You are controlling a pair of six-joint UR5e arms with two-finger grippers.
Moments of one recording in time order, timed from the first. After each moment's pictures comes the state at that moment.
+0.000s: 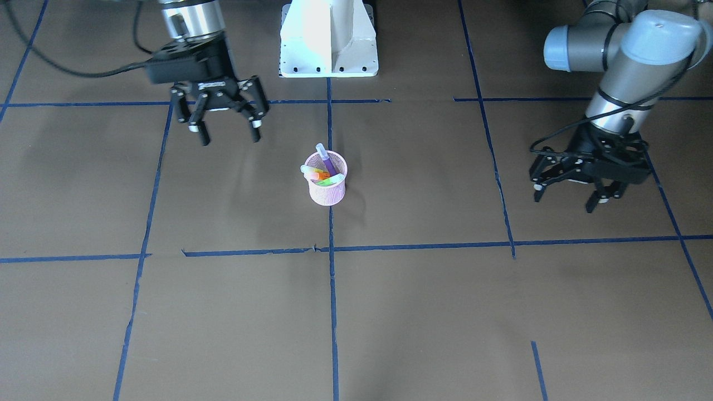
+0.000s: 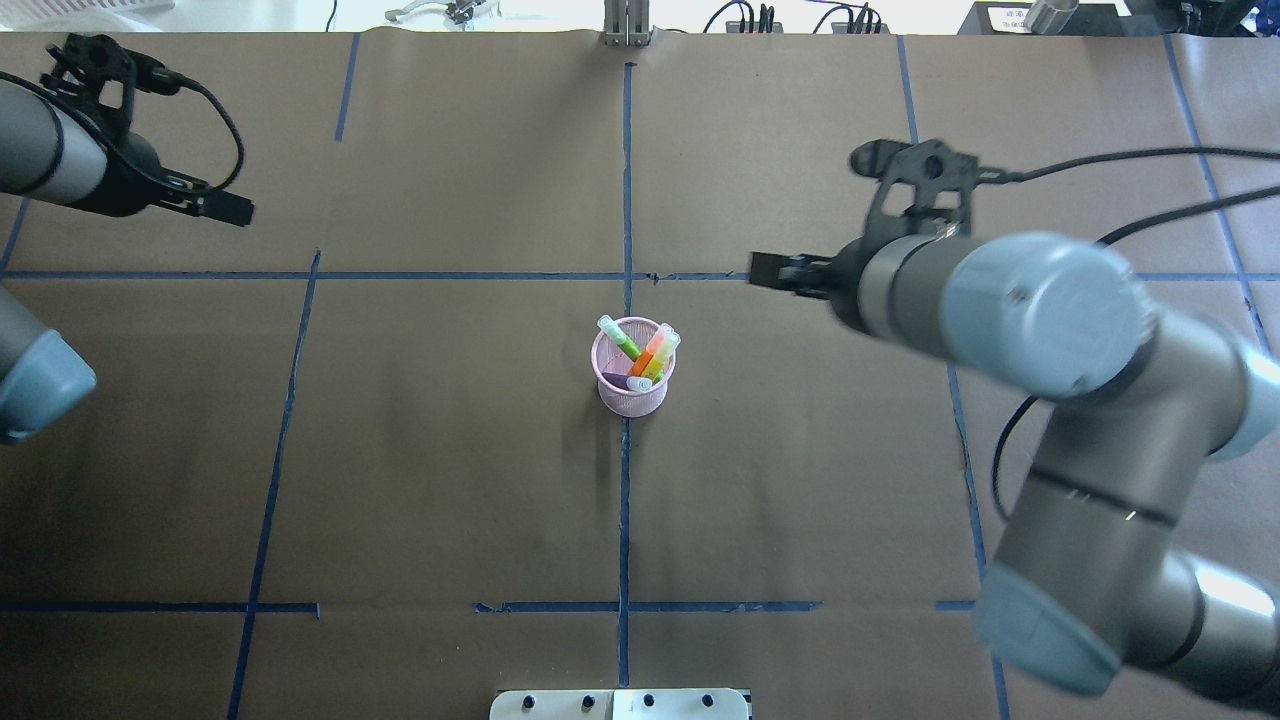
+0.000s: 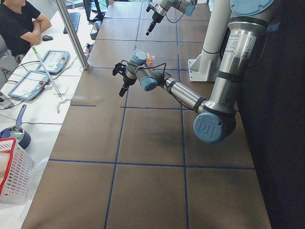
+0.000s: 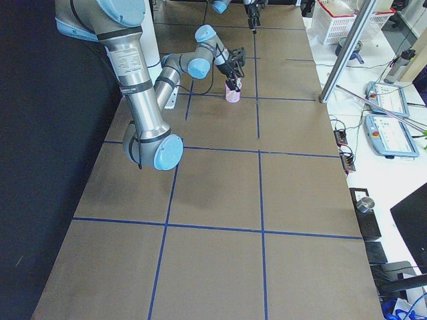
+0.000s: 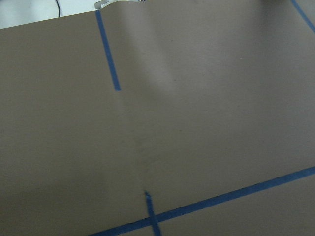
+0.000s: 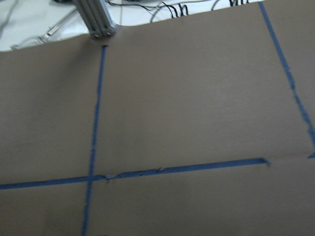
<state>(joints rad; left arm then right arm) -1.01 -1.80 -1.82 -1.90 -1.95 -0.57 0.63 -1.22 2.12 -1.51 1.60 1.24</state>
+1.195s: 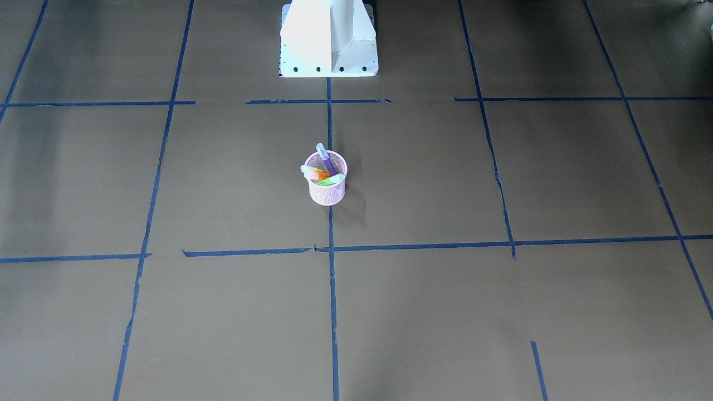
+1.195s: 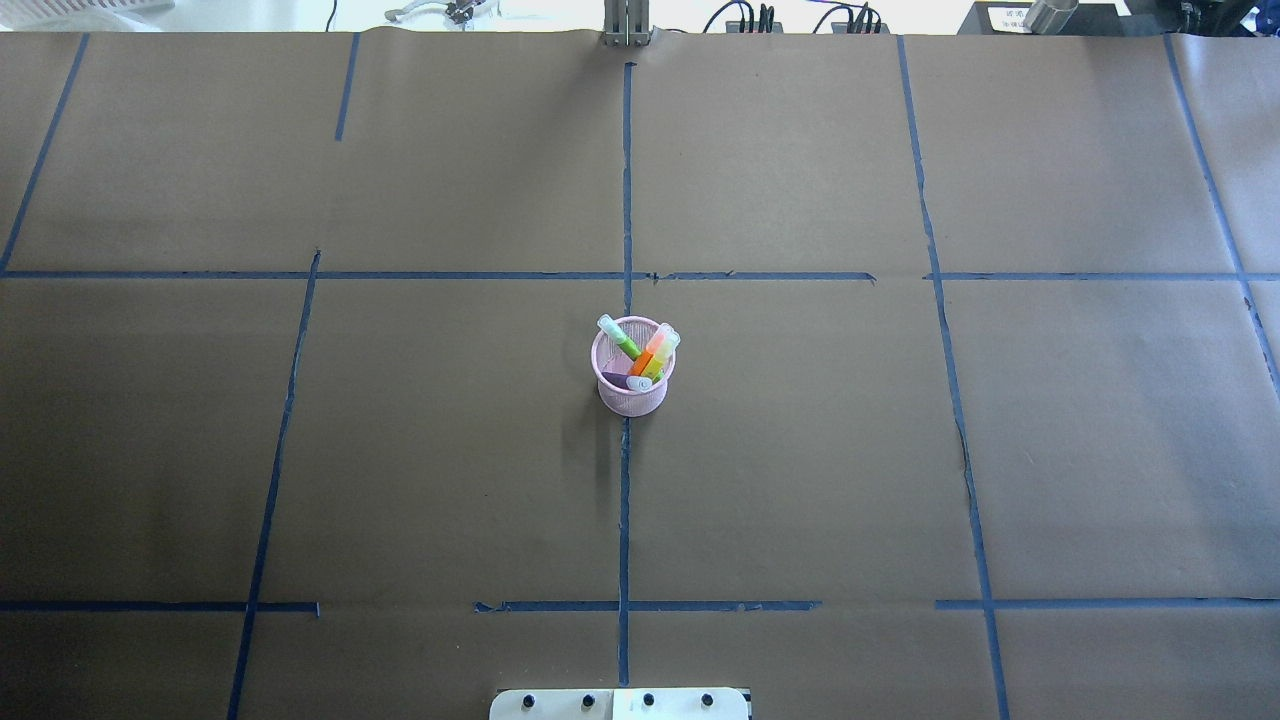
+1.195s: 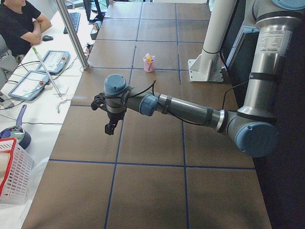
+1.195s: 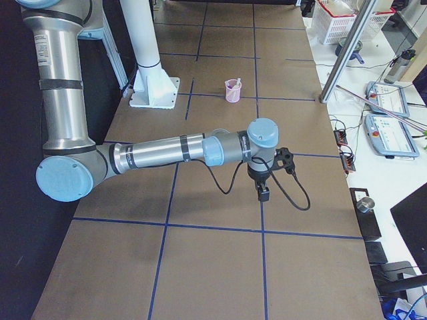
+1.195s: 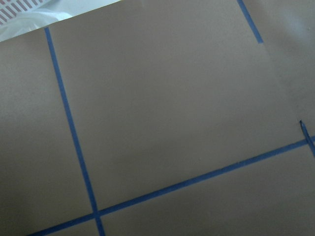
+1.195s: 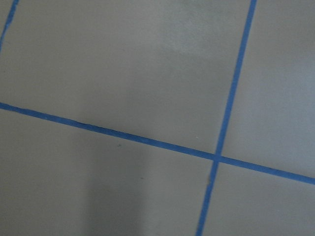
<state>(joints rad) -1.50 -1.66 -1.72 -1.60 -2.35 0.13 1.54 -1.52 1.67 -1.56 2.34 -0.10</state>
